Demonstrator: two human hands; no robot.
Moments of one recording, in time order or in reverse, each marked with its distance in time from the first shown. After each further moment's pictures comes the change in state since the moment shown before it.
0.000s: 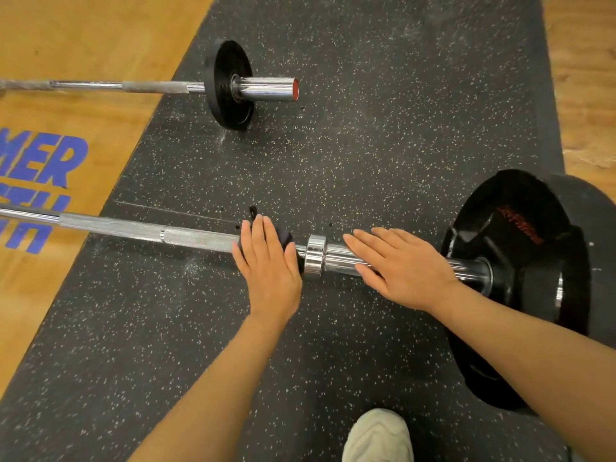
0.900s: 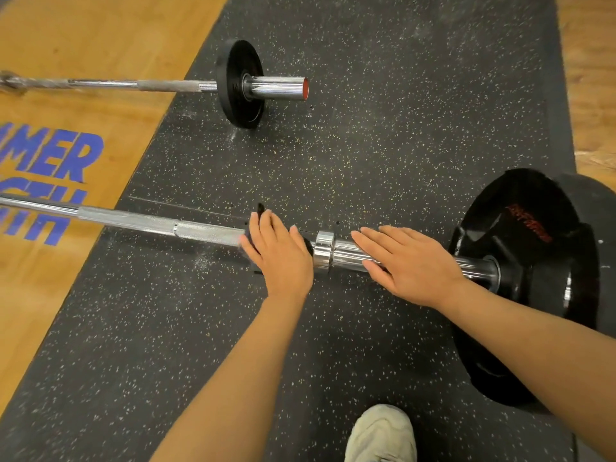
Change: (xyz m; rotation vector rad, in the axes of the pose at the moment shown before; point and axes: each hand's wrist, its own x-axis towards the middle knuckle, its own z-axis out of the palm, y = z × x) left_hand 0.020 0.022 -0.004 0.031 -0.022 -0.246; right_hand -0.001 0.002 0.002 0.030 0.059 -0.019
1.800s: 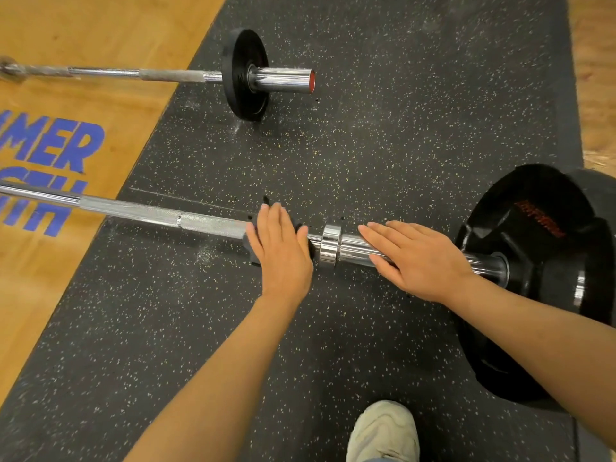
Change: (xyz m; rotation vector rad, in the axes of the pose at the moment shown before) left_hand -0.003 -0.023 -0.003 0.023 -0.032 0.222; right_hand 0.001 0.000 -0.003 -0.014 0.041 -0.015
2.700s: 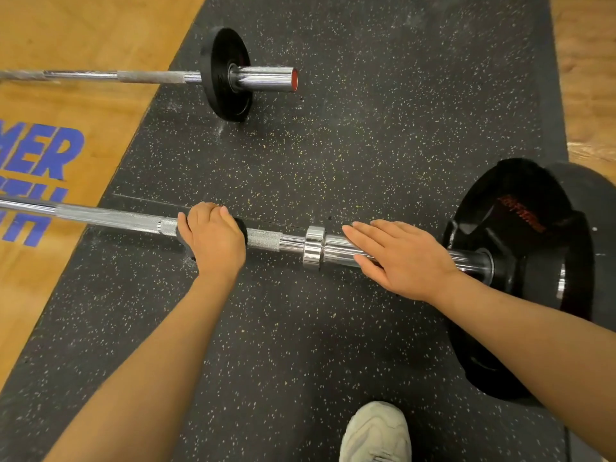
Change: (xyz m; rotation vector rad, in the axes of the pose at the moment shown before) left_hand 0.053 -0.063 -0.018 0.074 0.030 -0.259; right_hand 0.002 0.000 0.002 0.011 -0.007 0.008
